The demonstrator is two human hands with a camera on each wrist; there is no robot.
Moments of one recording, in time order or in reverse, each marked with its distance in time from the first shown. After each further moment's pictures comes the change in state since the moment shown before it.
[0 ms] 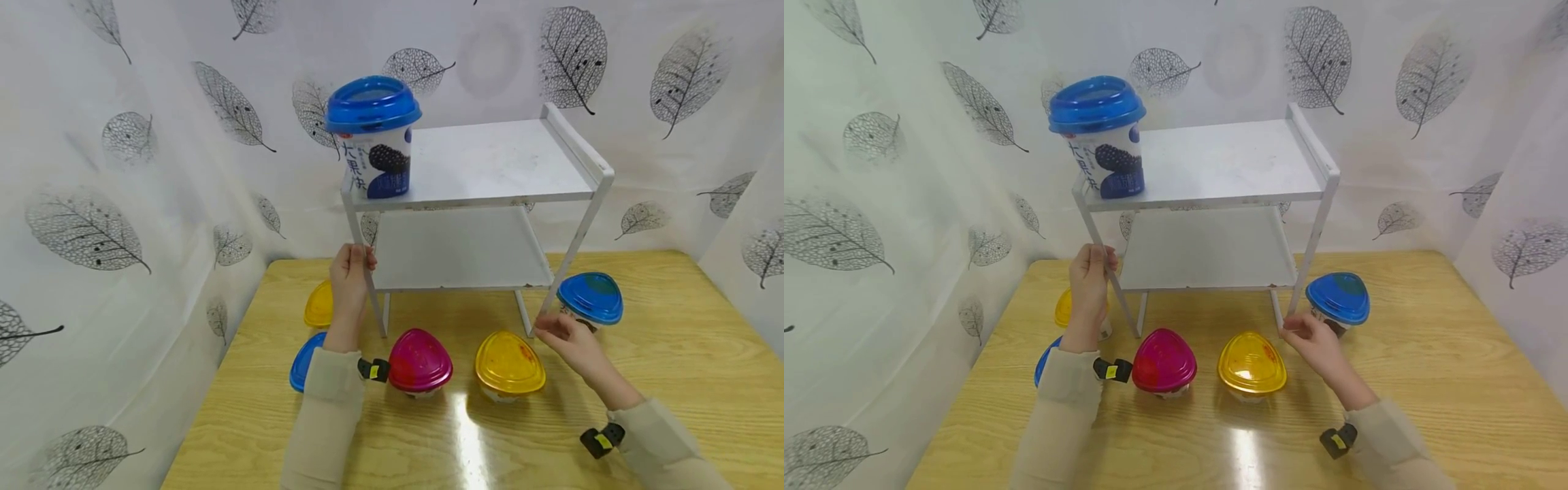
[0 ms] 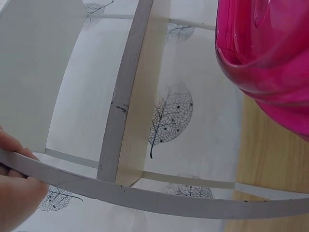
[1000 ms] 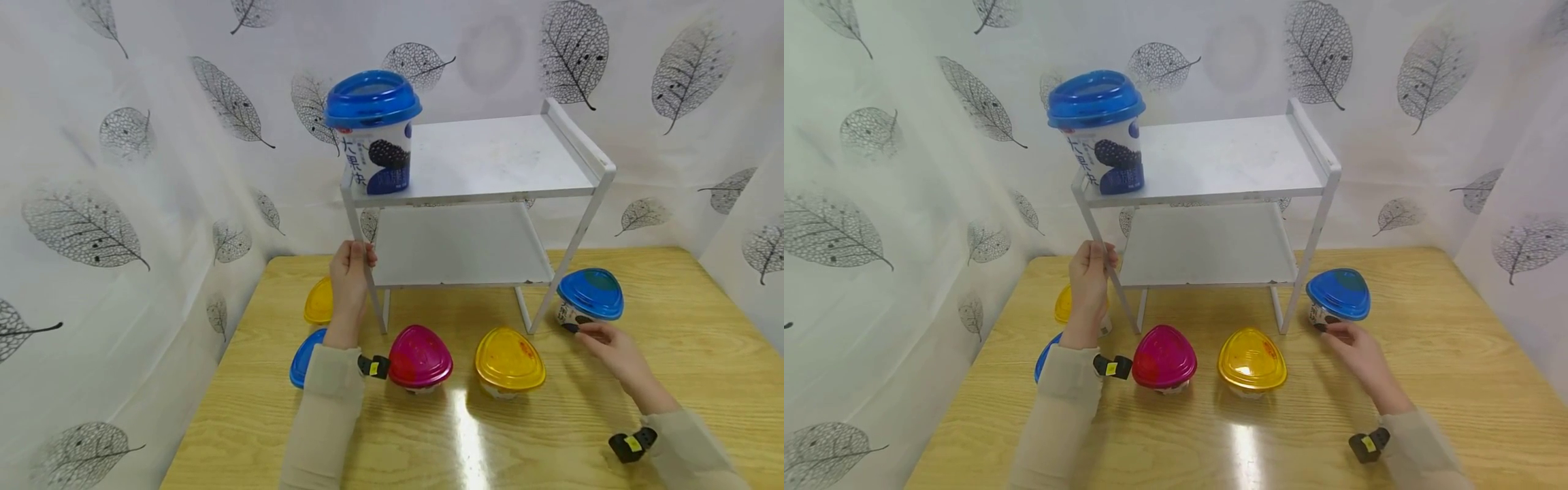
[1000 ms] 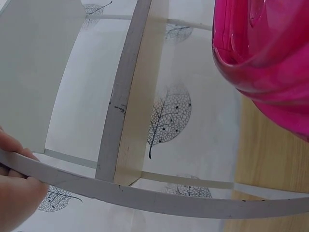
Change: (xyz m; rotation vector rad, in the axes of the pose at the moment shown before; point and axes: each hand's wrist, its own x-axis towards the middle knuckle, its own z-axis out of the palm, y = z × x) left_hand -0.001 0.001 0.000 0.000 -0.022 0.022; right_hand -0.018 0.045 -0.033 -0.047 0.054 0.122
